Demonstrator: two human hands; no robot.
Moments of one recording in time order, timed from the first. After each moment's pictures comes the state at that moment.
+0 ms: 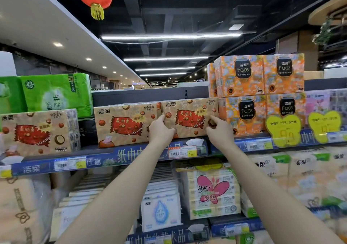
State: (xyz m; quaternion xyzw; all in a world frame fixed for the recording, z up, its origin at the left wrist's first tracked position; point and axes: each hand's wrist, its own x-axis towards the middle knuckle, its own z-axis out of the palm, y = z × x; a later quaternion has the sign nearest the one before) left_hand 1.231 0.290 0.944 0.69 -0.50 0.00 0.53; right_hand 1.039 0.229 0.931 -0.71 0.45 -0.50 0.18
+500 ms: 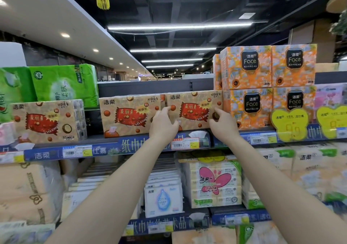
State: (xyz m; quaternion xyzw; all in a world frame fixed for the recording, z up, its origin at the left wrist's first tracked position) left_hand 1.223 0.315 0.939 0.68 -0.55 0.08 0.48; right_hand 1.034 0.232 0.935 -0.74 0.45 -0.48 0.17
